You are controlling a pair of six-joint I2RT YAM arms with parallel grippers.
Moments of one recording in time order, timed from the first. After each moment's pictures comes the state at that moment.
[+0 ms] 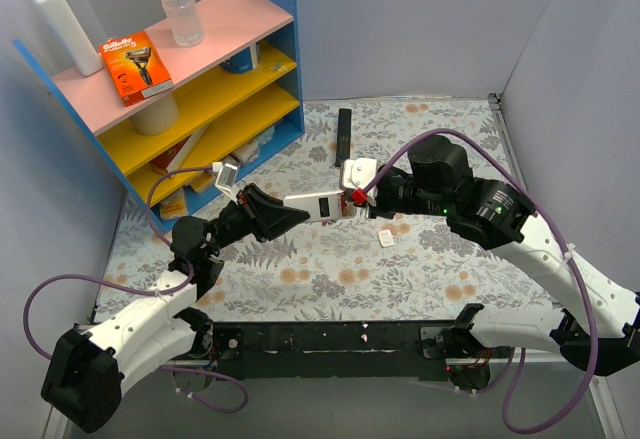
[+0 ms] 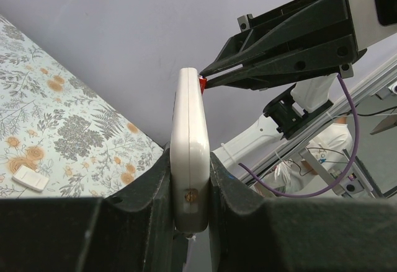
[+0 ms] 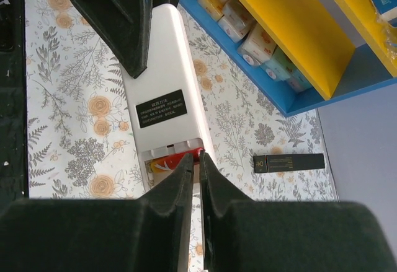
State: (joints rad) left arm -0.52 0.86 0.39 0.91 0.64 -1.08; right arm 0.95 1.12 1.44 -0.74 -0.29 -0.61
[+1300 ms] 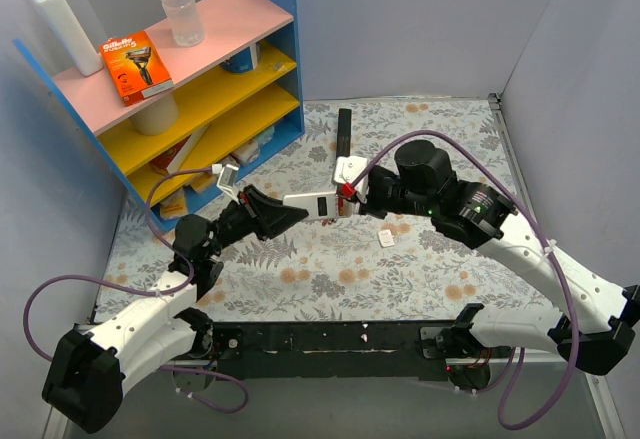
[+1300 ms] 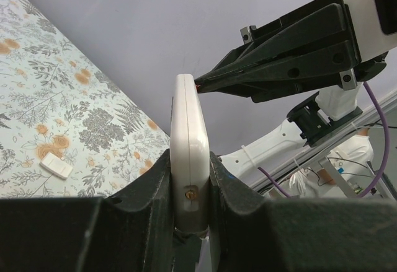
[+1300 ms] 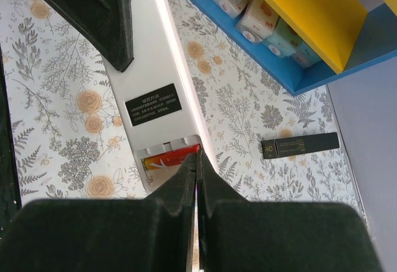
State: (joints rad) left arm -0.51 0.86 0.38 0.86 0.60 -1.04; right arm 0.93 1.14 1.34 -0.64 -0.24 -0.55
